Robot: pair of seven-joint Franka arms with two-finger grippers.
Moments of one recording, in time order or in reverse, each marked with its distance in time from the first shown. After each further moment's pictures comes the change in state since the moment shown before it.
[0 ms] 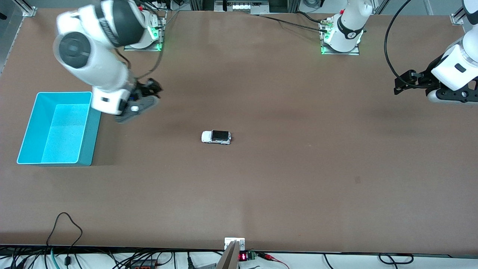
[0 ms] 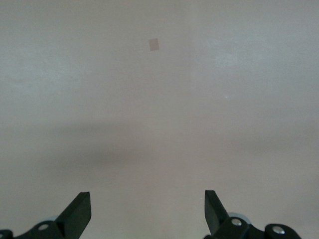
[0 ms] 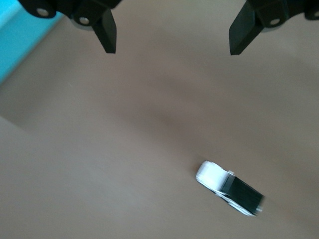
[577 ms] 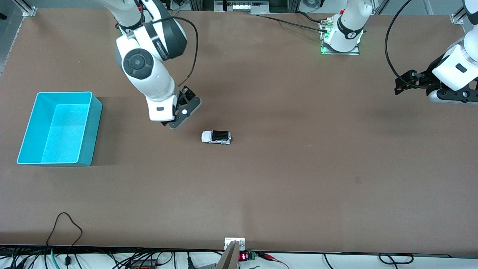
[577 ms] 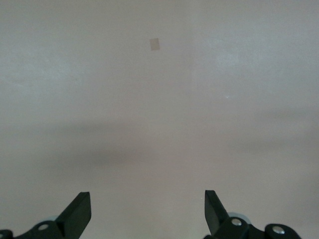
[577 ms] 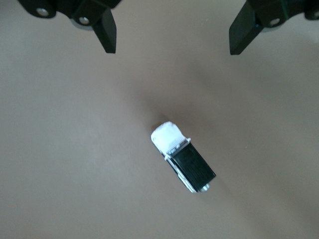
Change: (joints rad) left arm 0.001 0.000 0.000 0.000 0.000 0.000 0.000; right arm 0.118 0.134 0.000 -0.004 0.006 0.222 -0.202
